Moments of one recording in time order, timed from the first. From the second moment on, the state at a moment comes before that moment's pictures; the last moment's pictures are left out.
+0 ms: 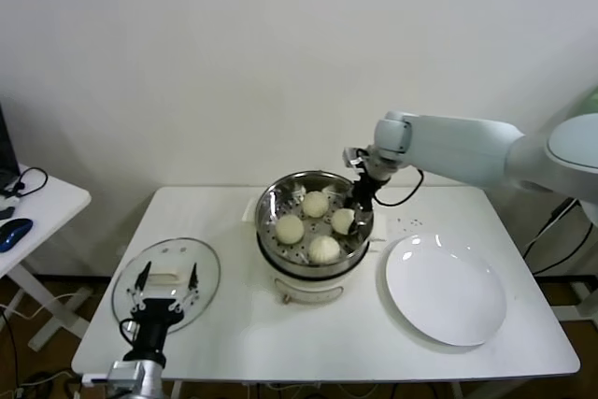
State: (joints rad) left arm 1.64 -1.49 -0.65 -2.06 0.01 -0.06 0.01; right arm 0.66 1.20 -1.75 0.99 0.88 -0.18 -1.00
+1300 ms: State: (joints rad) left arm 1.63 -1.49 -0.66 -2.06 0.02 -0.06 0.01; right arm 0.69 0.99 -1.52 1.13 0.82 -0.20 -0.93
